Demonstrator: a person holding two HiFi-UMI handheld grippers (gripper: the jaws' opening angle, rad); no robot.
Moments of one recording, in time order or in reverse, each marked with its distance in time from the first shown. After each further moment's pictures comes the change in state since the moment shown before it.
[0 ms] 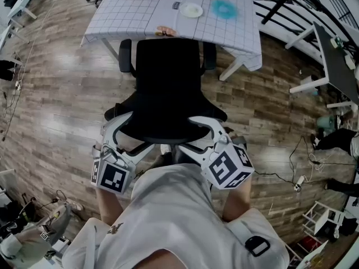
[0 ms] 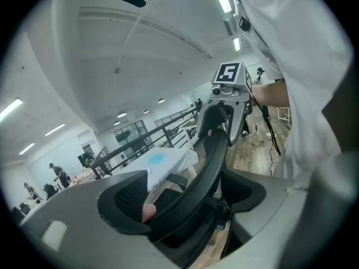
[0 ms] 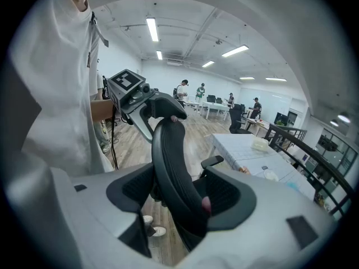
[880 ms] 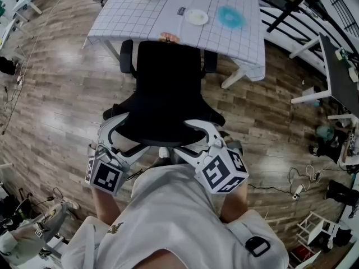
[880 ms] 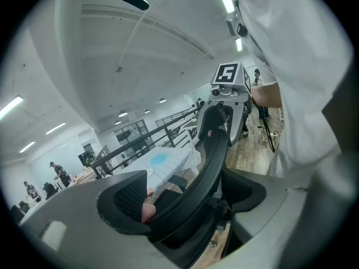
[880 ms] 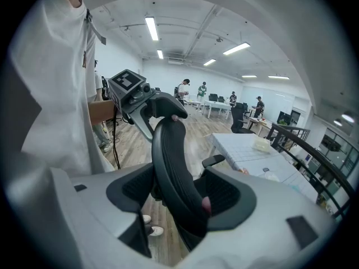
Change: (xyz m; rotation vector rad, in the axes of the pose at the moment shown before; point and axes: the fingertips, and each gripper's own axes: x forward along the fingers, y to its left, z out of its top) left arm 0.018 0.037 -0.005 -0.014 -0.008 0.007; right arm 0.018 -0.037 0.008 -0.005 0.011 0.027
